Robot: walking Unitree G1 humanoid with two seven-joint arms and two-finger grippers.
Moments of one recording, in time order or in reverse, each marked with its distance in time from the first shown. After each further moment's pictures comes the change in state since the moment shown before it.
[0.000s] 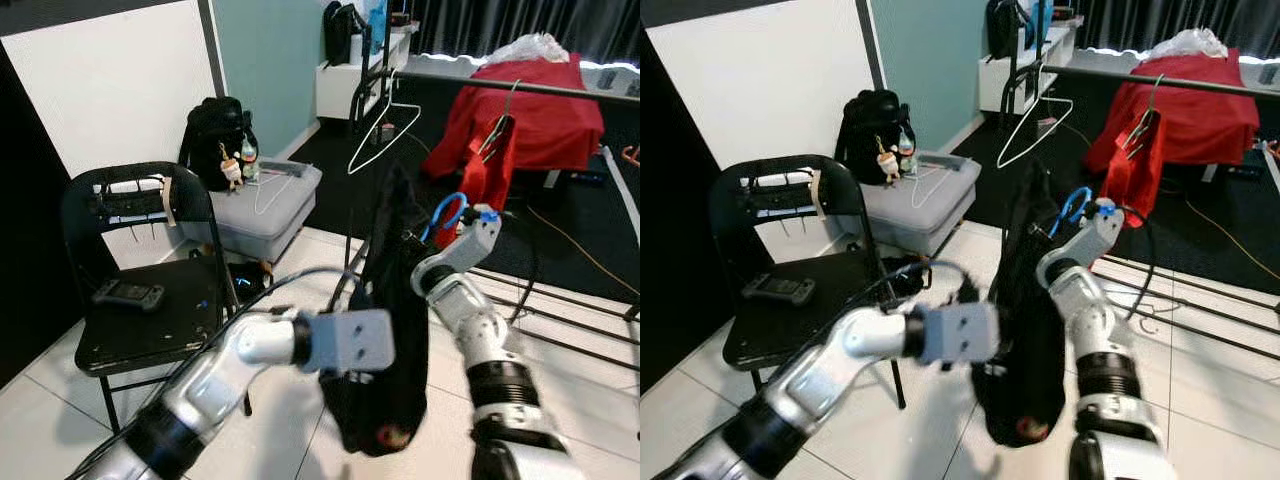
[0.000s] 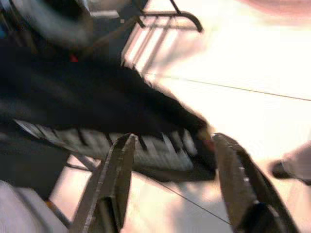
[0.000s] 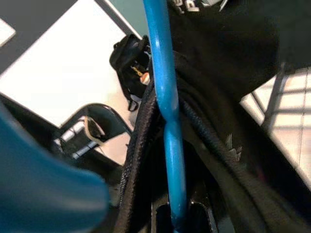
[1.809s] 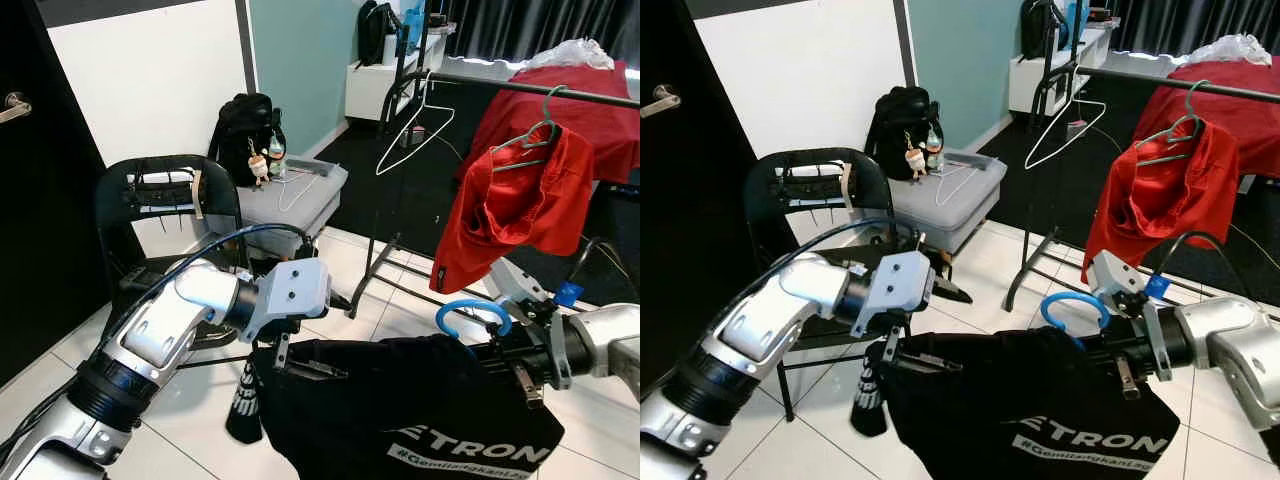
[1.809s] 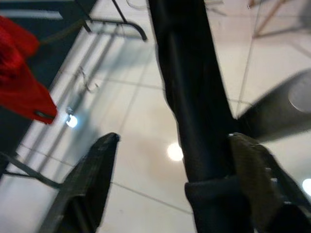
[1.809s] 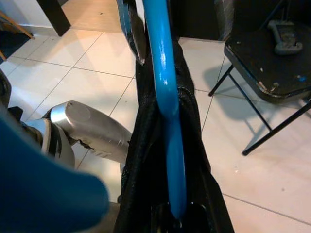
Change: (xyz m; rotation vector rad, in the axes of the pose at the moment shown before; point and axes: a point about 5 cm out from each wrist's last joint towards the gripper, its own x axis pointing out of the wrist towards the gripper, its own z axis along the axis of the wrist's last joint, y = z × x) left arm -0.049 0.041 0.006 -0.096 -0.031 -0.309; right arm -0.123 0.006 0.033 -0.757 0.761 1.102
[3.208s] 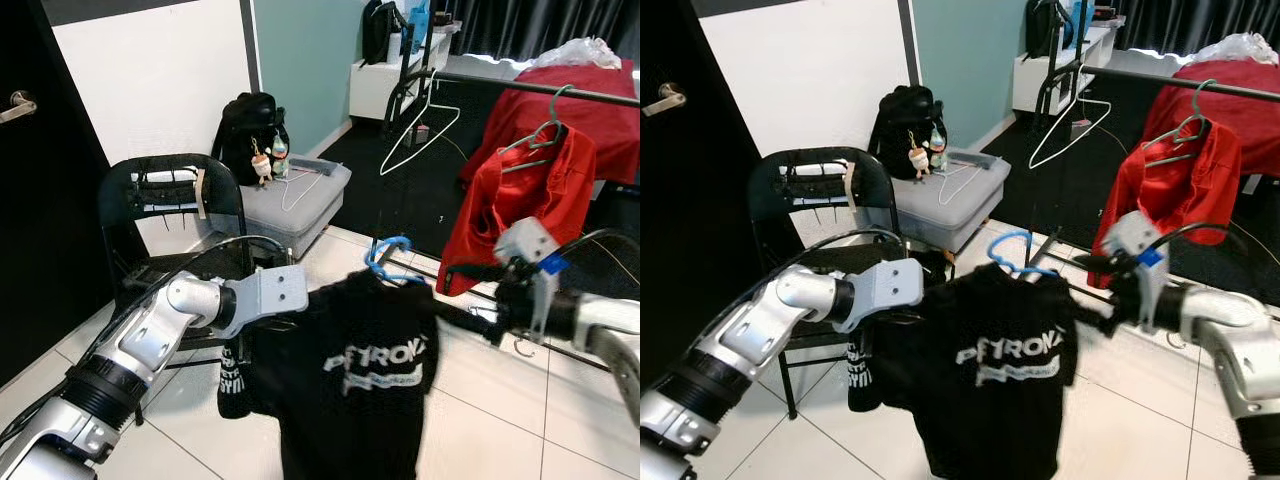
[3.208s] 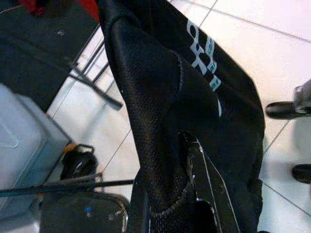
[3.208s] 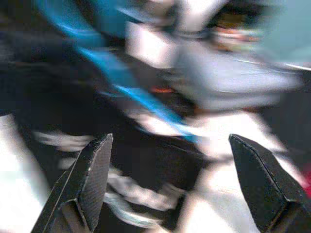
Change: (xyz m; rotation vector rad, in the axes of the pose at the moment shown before) left arm -0.017 0.018 -0.050 -0.022 0.291 0.354; right arm -0.042 -0.049 -0.016 -0.034 -0.120 -0.890
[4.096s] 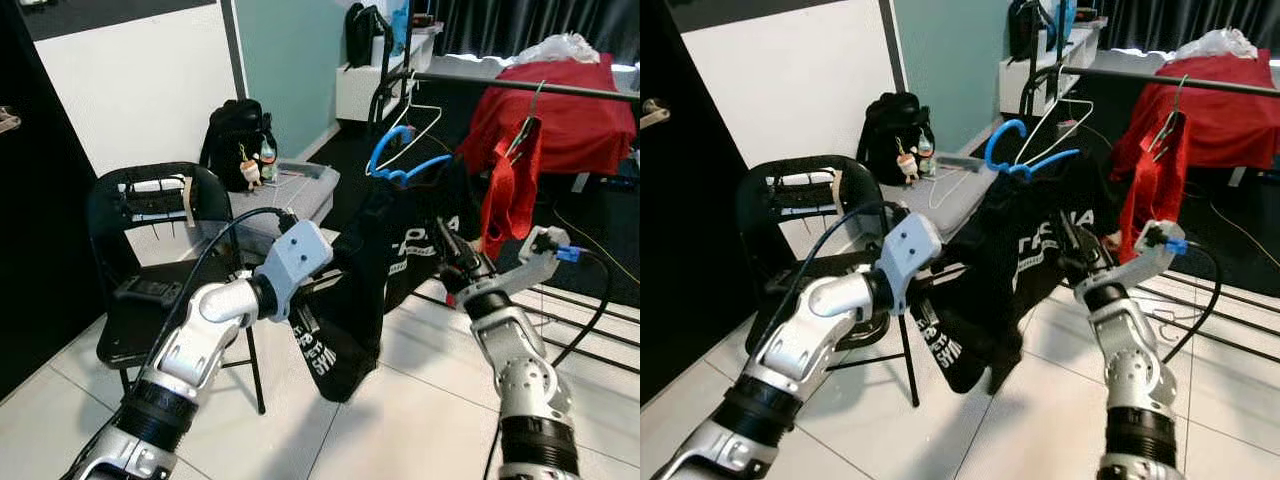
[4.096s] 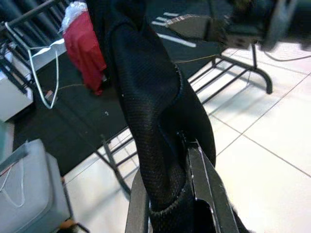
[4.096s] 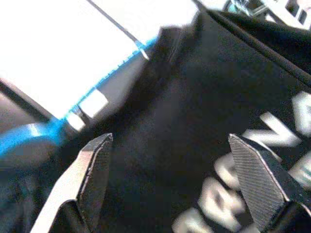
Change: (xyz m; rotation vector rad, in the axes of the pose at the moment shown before) left arm 0.022 -0.004 0.048 -0.241 -0.434 0.330; right arm 0.073 0.043 0.003 1.061 -0.696 -0.253
